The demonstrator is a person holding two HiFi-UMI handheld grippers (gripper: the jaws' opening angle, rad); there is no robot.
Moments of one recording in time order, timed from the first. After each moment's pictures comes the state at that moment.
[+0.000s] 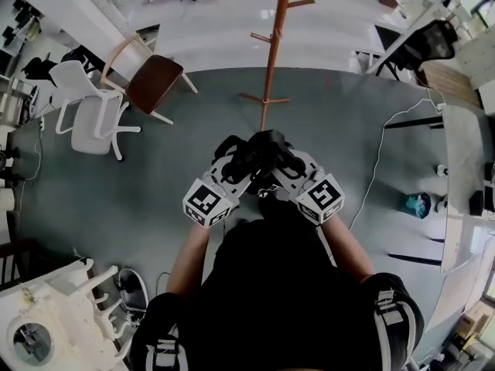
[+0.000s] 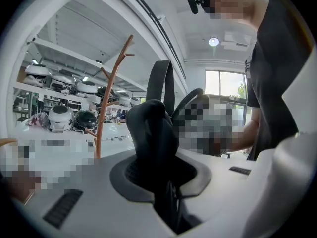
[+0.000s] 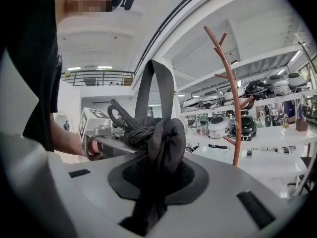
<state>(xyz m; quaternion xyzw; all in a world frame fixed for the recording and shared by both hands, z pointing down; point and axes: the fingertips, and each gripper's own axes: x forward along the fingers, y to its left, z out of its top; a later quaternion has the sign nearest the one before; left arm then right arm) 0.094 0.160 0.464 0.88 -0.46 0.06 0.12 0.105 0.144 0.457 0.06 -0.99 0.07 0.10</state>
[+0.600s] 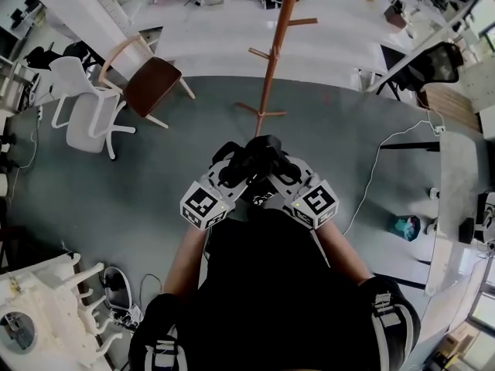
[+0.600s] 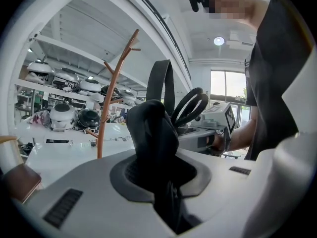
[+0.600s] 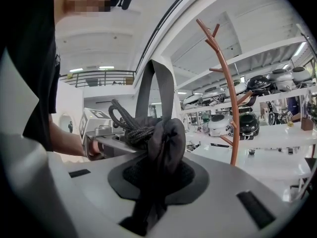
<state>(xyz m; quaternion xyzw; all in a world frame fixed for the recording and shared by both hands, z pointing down) 0.094 0.081 0.472 0.86 -0.49 0.05 0.13 0.105 0.065 0.466 0.04 -0.99 0.08 0.11</state>
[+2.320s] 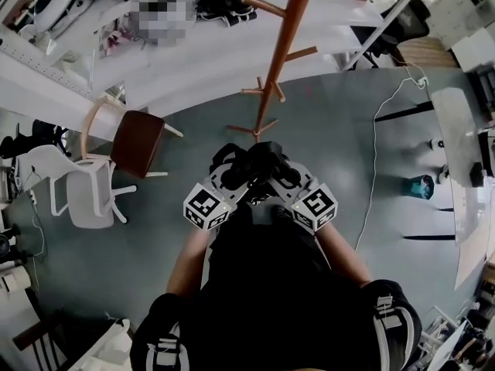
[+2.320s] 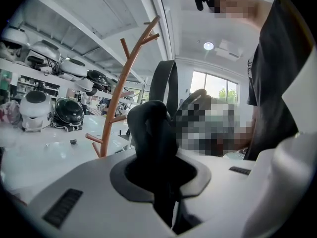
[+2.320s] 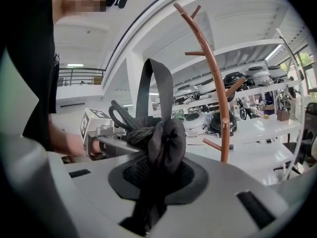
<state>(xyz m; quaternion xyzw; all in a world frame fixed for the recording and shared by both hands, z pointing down) -0.100 -0.084 0.490 0.93 -0.33 0.08 0.16 -0.083 -0.092 0.485 0.20 -0.96 0.13 0.11</state>
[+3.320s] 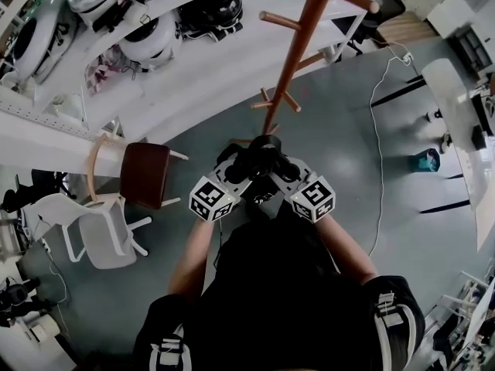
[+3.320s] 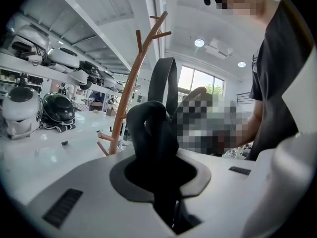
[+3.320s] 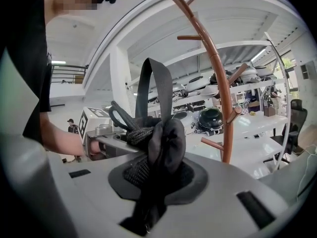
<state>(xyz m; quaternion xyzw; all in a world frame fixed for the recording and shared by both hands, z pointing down) -0.190 -0.141 0.519 0.95 -0.24 0.11 0.16 -0.172 -0.146 0.512 0.30 -0.94 0.15 0.10</state>
